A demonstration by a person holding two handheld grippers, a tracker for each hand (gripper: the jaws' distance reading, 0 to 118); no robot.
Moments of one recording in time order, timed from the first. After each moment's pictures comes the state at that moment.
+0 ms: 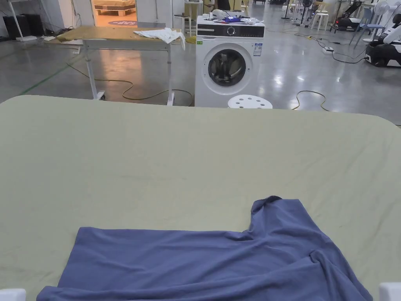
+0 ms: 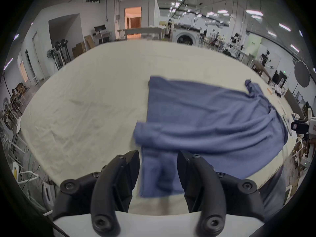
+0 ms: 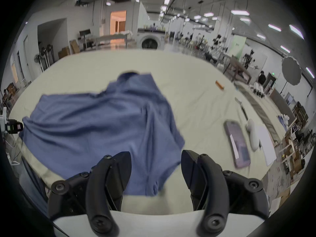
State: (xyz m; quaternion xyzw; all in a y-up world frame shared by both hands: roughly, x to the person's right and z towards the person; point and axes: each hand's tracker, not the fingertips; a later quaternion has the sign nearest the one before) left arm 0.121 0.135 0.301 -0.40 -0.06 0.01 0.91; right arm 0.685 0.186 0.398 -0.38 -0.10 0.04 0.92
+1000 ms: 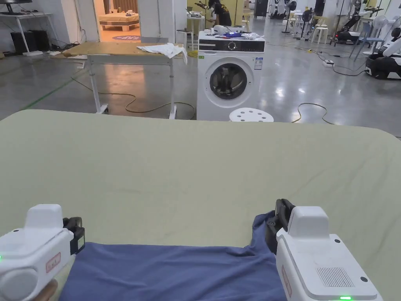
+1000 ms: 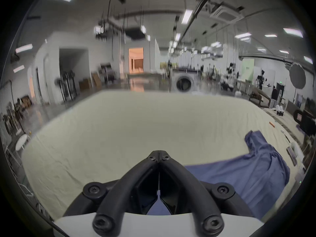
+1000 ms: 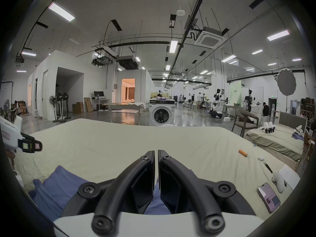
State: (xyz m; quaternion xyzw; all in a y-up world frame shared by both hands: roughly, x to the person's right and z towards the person) left arm 0.168 0.204 0.197 -0.27 -0.04 0.01 0.96; right arm 0.574 0.229 0.306 -0.07 -0.06 0.02 1.00
